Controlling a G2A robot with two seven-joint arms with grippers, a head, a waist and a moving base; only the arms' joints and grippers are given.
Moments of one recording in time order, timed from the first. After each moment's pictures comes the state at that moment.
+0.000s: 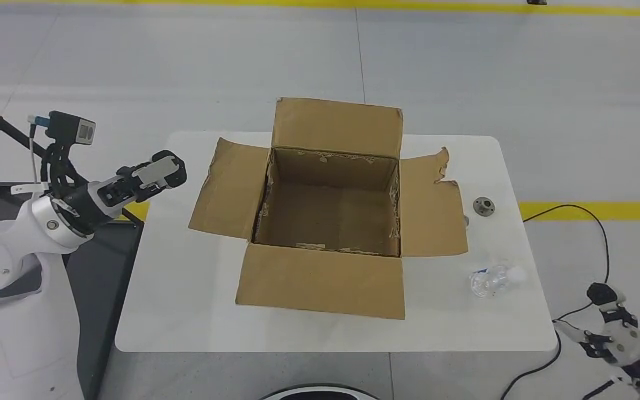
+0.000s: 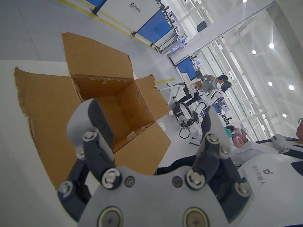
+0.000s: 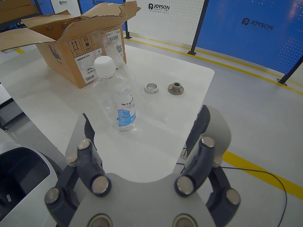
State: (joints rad) left arm 1.17 -1.20 -1.99 -1.91 -0.14 -0.11 -1.24; right arm -2.01 -0.65 1.92 -1.38 -1.19 -0.80 -0.83
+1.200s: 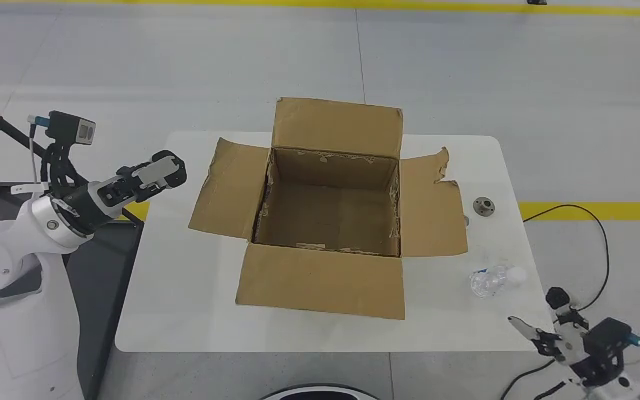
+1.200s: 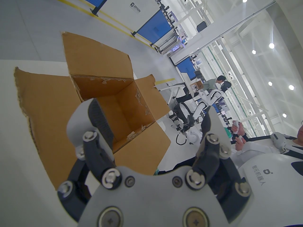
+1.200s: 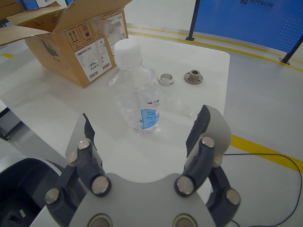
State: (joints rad) left arm 1.17 -1.20 -1.99 -1.91 -0.14 -0.11 -1.24; right arm -2.09 -0.73 1.84 -1.64 -1.01 -0.54 -0.55
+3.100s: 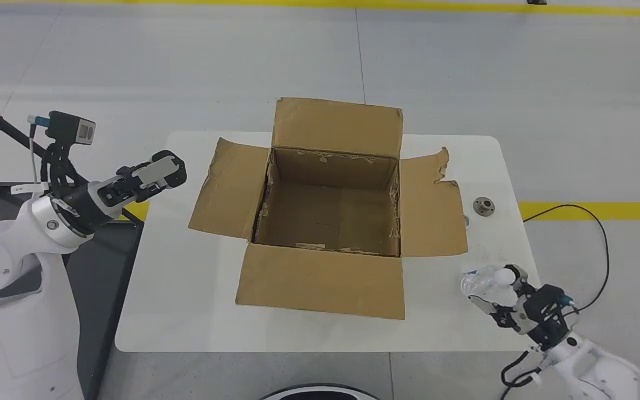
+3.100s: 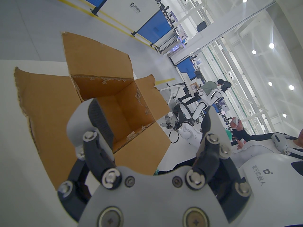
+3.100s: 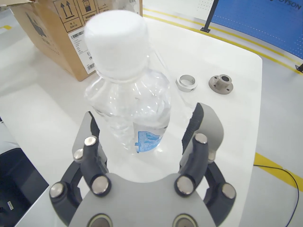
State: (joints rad) left arm 1.17 -1.20 -1.99 -1.91 -0.14 -0.11 -1.24; right arm -1.80 -0.79 1.68 -1.59 -1.17 -0.62 -0.37
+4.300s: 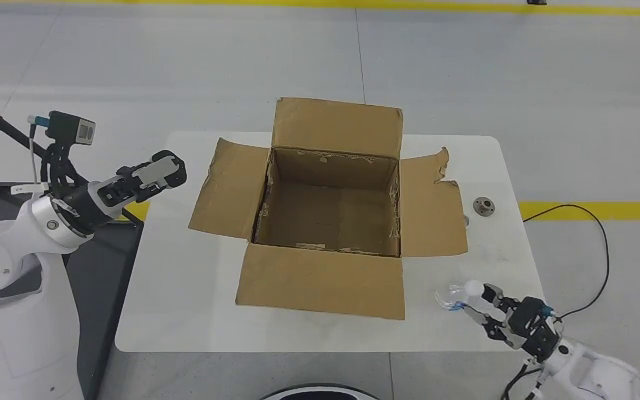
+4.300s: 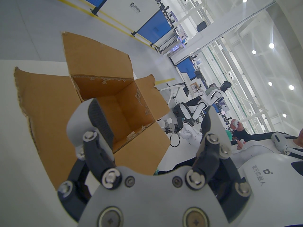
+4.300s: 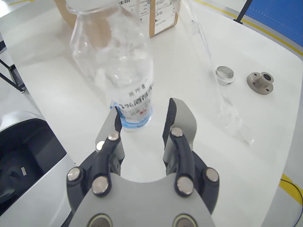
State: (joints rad) left arm 1.17 -1.20 -1.99 -1.91 -0.14 -0.11 -1.24; right arm -1.82 -0.80 1.70 -1.60 -1.30 -0.75 -0.35
